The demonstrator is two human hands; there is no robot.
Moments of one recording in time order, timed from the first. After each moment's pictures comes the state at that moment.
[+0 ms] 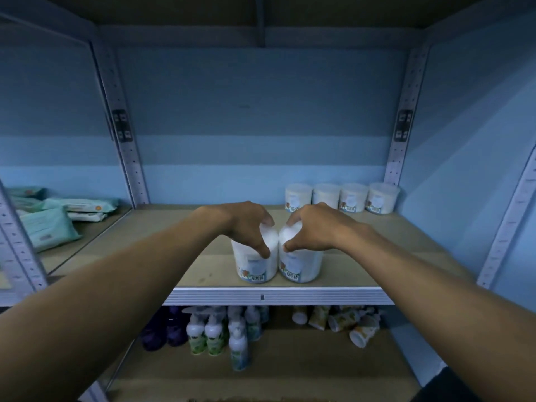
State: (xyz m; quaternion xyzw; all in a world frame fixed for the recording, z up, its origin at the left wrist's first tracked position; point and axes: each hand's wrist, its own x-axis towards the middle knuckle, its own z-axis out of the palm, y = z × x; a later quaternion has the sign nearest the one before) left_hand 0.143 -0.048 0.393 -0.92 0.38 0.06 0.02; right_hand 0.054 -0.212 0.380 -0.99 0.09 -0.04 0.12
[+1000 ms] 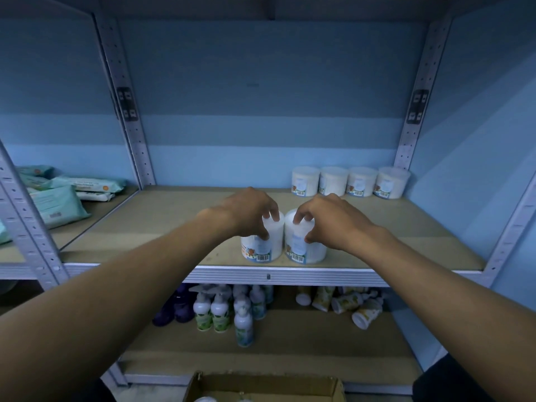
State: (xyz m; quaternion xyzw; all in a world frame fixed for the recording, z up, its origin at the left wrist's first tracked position) left_hand 0.123 -0.035 0.372 -0.92 0.38 -0.02 -0.06; right_hand 0.043 -0.213 0.352 -0.99 0.04 -0.10 0.08
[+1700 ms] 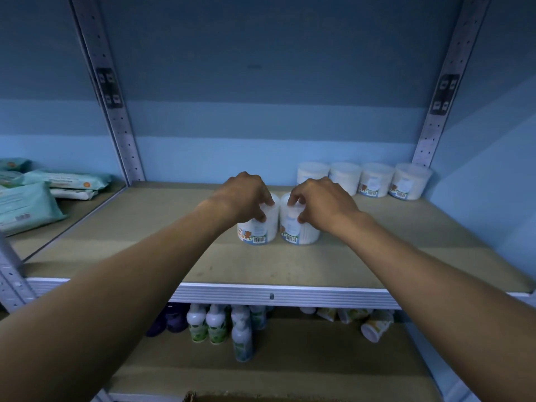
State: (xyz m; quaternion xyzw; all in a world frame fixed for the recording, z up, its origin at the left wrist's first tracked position) left_hand 0.216 -0.057 0.350 -0.94 0.33 -0.06 -0.10; right_hand 0.148 -0.232 0.332 -0.98 0.06 -0.15 0.09
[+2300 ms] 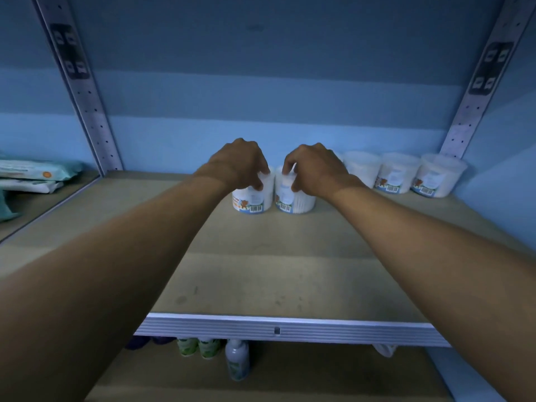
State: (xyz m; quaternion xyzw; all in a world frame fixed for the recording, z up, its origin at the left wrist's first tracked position) left_hand 0.324 -0.090 0.343 -0.95 0.29 -0.08 -0.13; right_hand 0.259 -0.250 0.329 -0.98 0.05 -0.18 0.10
